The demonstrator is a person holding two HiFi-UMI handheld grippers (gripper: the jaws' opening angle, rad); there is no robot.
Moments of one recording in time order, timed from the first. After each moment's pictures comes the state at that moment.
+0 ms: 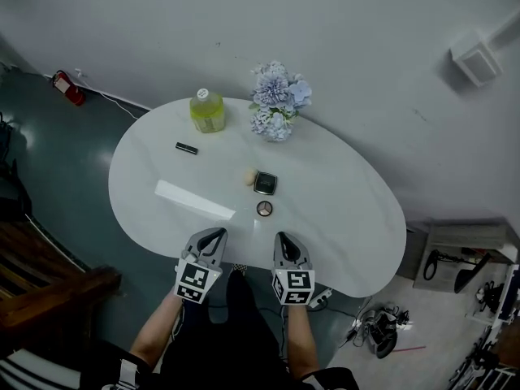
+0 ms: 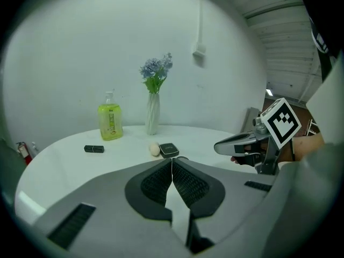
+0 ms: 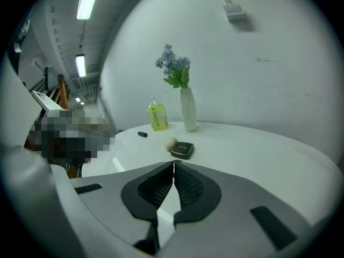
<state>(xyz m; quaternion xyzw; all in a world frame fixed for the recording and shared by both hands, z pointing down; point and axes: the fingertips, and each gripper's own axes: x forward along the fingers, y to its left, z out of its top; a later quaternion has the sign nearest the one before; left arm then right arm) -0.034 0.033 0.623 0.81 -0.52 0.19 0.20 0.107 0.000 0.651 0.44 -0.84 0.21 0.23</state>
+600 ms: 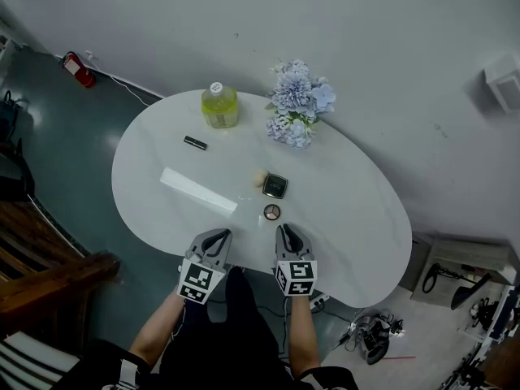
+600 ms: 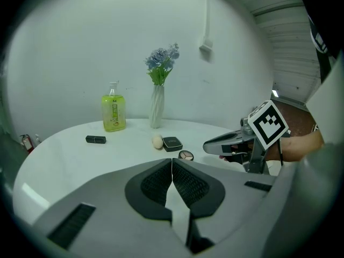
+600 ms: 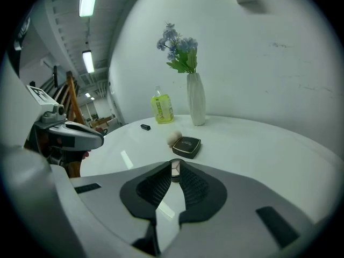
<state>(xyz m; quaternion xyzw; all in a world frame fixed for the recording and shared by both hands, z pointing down) -0.037 0.030 0.647 0.79 -0.53 0.20 0.23 0.086 -0.030 0.689 0.38 -0.86 0.21 0.25</state>
